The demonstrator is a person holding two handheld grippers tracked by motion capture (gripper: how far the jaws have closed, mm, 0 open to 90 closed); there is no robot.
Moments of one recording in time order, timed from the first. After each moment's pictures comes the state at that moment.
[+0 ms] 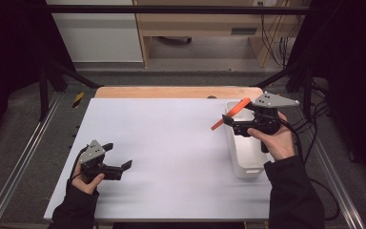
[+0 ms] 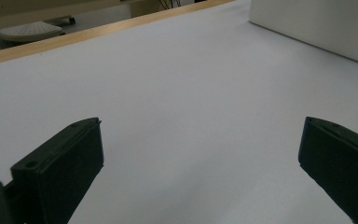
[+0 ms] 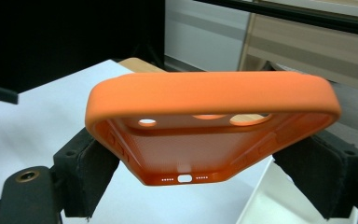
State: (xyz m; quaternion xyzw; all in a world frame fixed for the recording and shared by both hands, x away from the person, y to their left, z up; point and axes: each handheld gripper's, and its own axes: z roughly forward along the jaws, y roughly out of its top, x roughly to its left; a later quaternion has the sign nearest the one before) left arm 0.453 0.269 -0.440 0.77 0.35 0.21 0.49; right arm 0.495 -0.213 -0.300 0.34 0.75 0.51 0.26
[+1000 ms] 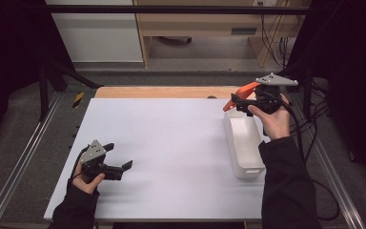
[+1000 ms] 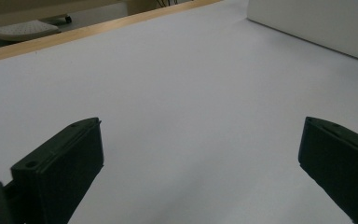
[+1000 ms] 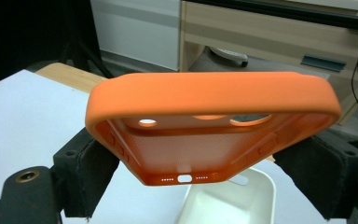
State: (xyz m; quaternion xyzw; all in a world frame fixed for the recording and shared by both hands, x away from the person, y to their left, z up) left arm 0.454 0.269 -0.442 0.77 0.34 0.21 0.49; right arm 0.542 -0.223 -0.287 0.45 0.71 0.45 0.31
